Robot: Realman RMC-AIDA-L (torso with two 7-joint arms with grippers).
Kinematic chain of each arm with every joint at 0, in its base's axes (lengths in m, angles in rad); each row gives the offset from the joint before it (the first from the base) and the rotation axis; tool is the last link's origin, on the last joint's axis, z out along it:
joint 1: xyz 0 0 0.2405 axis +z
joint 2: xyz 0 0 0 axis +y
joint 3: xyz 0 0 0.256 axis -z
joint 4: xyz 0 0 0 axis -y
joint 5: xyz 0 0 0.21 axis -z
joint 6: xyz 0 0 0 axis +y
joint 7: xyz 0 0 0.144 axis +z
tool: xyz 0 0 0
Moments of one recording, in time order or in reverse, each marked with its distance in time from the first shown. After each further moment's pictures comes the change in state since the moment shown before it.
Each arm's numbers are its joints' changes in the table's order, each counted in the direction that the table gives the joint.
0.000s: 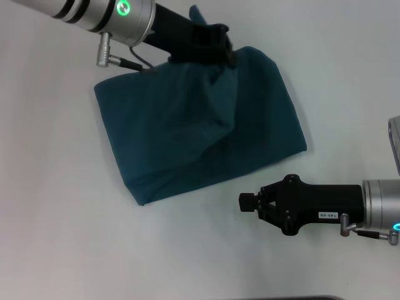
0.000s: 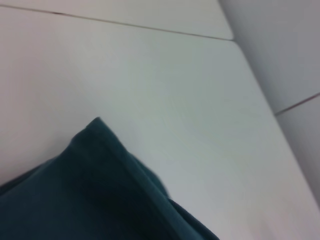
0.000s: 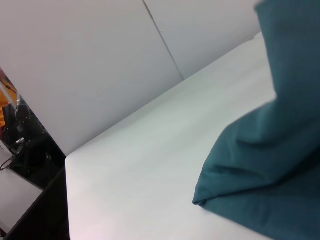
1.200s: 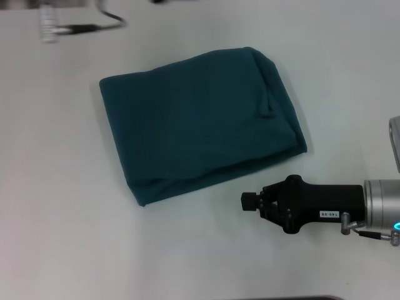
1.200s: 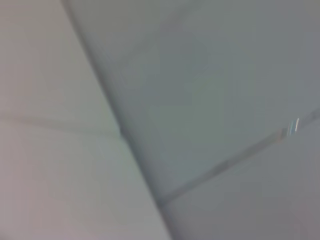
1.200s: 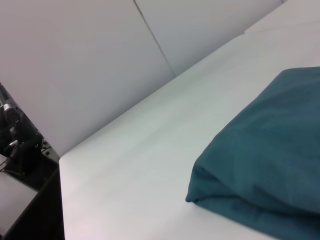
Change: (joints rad) left arm 0.139 0.014 0.290 0.039 0.364 0.142 0.242; right arm -0.003 -0.003 0.002 0.000 -0.003 -0.014 0.030
